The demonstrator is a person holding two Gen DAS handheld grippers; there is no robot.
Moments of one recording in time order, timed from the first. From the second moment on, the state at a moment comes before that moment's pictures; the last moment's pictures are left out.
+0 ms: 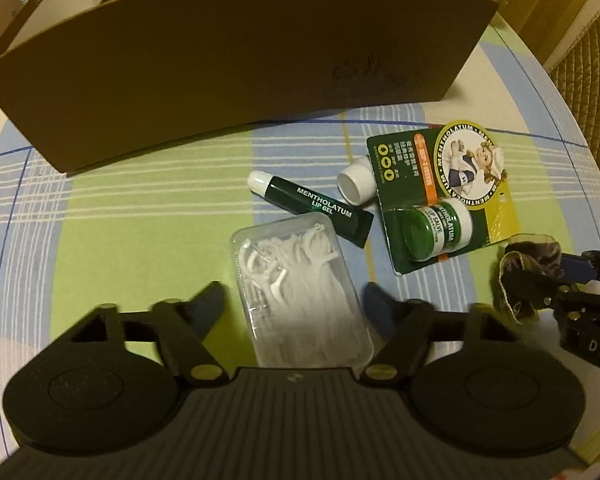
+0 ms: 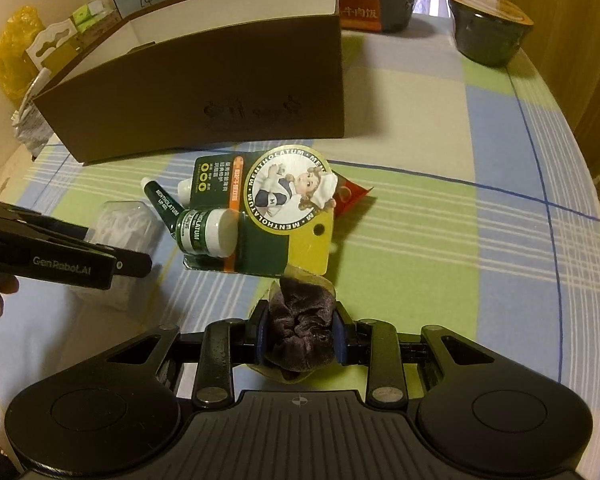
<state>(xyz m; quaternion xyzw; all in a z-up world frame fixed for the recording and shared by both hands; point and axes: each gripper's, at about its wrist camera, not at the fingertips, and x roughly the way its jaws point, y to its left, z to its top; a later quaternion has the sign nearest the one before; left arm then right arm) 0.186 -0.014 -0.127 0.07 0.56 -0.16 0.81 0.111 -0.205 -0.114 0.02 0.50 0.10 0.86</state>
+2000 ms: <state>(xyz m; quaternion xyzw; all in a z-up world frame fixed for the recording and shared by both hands) 0.222 0.019 0.001 -0.01 0.43 -0.19 0.88 0.193 -0.174 0.003 0.01 0.41 0.21 0.89</state>
